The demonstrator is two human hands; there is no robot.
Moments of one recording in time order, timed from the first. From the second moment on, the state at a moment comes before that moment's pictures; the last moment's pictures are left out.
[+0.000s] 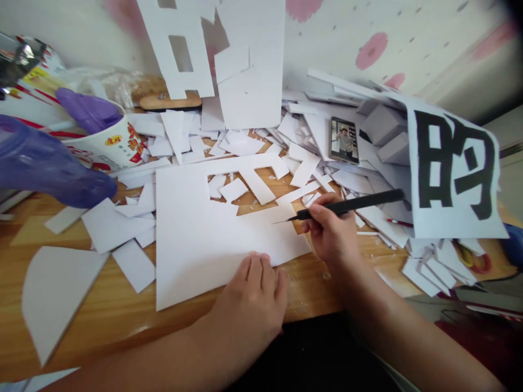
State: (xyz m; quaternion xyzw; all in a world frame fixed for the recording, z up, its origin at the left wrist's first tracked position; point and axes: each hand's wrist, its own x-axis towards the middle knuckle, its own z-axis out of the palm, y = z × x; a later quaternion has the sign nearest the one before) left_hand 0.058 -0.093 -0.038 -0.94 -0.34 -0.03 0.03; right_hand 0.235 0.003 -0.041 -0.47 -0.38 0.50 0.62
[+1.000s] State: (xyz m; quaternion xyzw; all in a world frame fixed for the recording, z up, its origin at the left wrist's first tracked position) left_hand 0.057 -0.086 -0.038 -0.93 -0.37 -0.05 -0.03; right_hand 0.213 0.005 -0.067 -0.56 -0.49 0.43 0.51
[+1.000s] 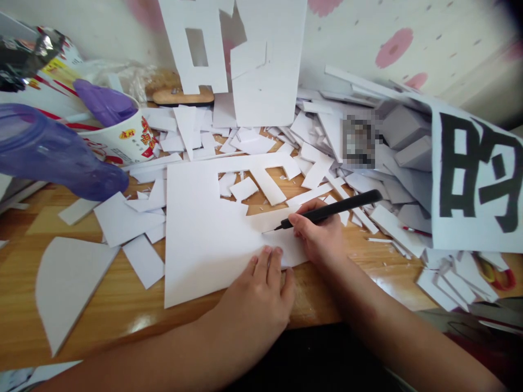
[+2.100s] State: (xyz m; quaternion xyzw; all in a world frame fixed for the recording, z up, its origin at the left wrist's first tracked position) left_hand 0.068 -0.096 -0.052 -0.92 -0.40 -0.04 0.01; right_hand 0.229 0.011 -0.066 -0.56 -0.43 0.46 0.54
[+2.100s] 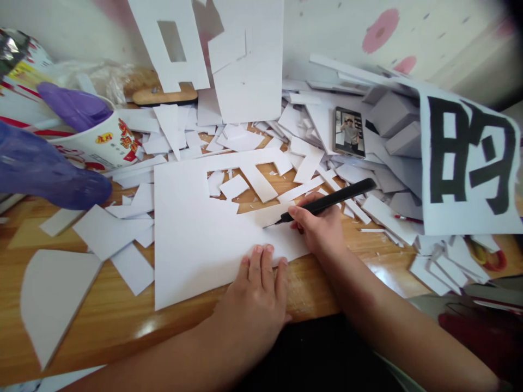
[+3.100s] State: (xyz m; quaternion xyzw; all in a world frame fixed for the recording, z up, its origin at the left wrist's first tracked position) left_hand 0.066 -0.091 -0.049 -0.93 -0.38 0.00 0.01; right_hand 0.240 0.016 -0.047 -0.51 -0.36 0.41 0.67
